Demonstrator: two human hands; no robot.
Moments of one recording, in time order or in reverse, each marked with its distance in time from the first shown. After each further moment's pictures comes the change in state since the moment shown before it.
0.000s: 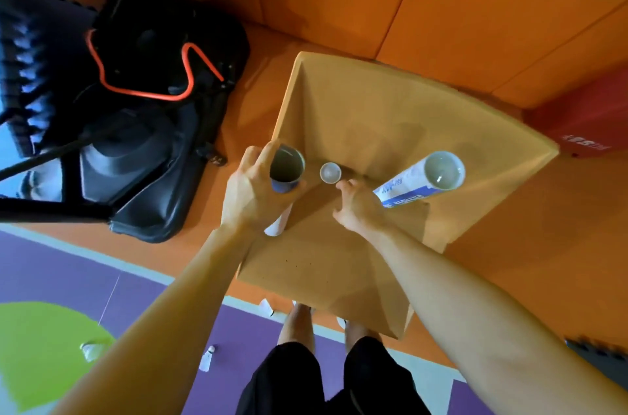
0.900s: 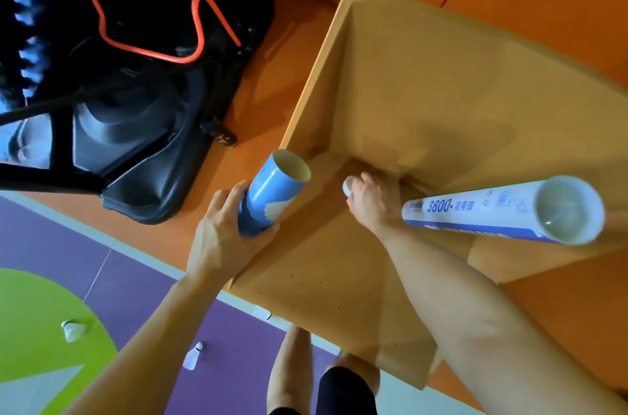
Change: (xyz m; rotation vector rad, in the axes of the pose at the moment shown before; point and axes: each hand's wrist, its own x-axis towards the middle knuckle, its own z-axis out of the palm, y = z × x) left_hand -0.049 -0.148 0.082 0.075 -0.058 -0.218; right_hand 0.124 0.031 0.109 -0.253 0.127 -0.109
